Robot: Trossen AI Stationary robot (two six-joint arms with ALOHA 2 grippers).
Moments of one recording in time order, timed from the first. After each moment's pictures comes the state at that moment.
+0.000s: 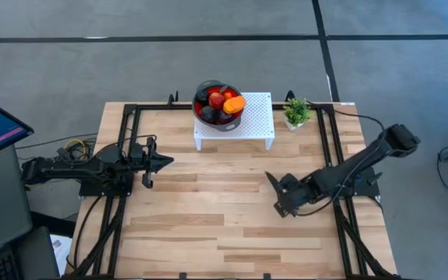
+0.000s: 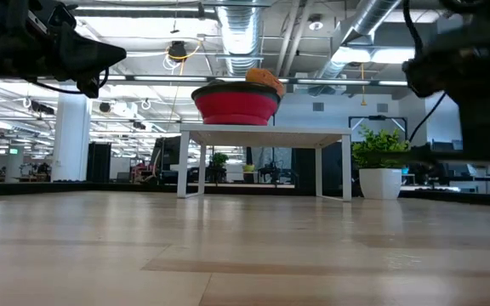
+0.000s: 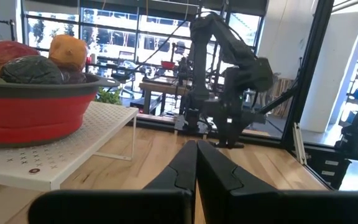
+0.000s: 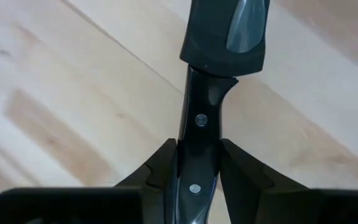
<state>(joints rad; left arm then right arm) 0.08 0.24 0.01 0.36 -0.02 -0.13 0.46 1.34 0.76 -0.72 0.11 1.36</state>
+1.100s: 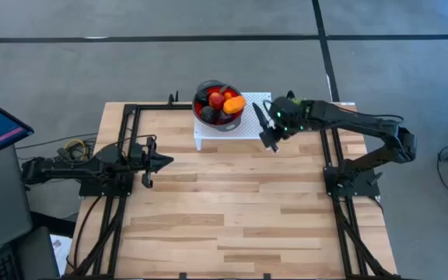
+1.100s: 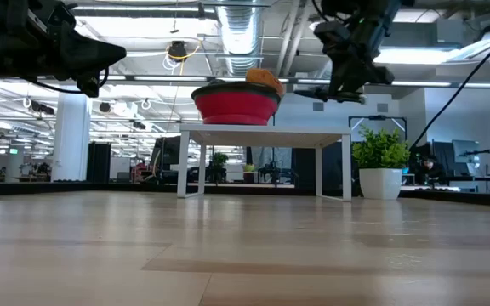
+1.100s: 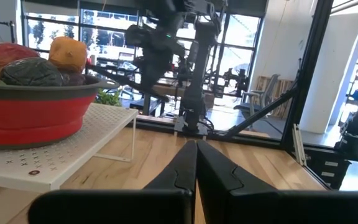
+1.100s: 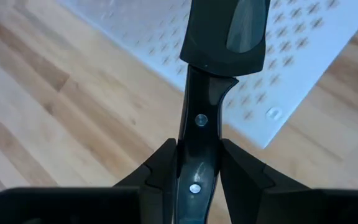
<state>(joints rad) 0.08 0.24 0.01 0.37 -0.02 -0.13 -0.37 1.36 1.24 -0.93 0.00 0.61</state>
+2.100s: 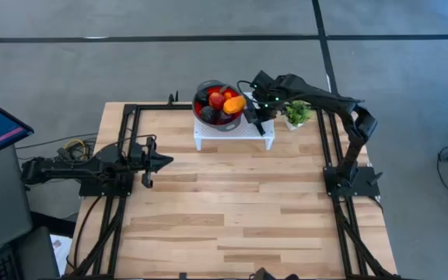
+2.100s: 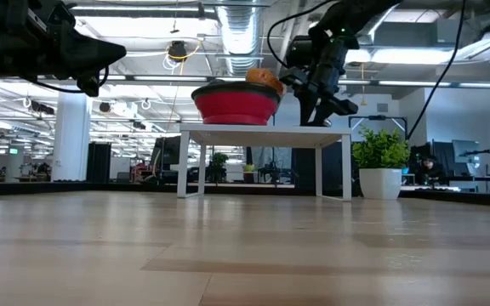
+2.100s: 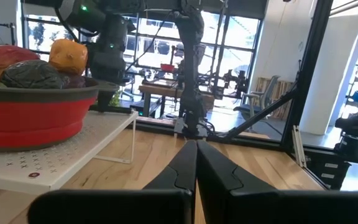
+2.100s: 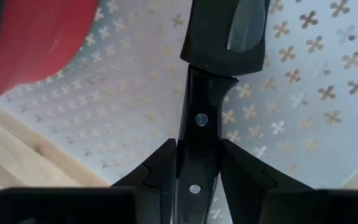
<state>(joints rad) 0.08 0.24 0.01 0.38 -0.02 -0.13 -0.62 1.81 1.59 -1.06 -0.21 0.52</state>
